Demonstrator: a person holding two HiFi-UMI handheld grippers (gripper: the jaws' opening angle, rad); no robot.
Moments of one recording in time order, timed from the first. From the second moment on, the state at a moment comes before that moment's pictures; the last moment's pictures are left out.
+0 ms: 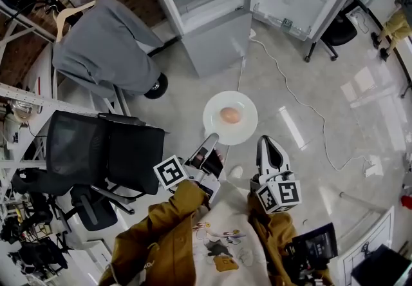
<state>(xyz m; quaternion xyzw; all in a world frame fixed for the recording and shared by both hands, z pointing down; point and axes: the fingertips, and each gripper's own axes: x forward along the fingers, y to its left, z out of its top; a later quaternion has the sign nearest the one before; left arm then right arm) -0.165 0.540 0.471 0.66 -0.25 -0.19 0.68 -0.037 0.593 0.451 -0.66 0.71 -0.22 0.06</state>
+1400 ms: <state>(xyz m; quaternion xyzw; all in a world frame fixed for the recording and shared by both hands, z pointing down) -0.196 0.222 0.474 0.66 -0.19 -0.17 0.71 -0.065 0.286 0.441 -0.73 0.66 -0.21 0.02</state>
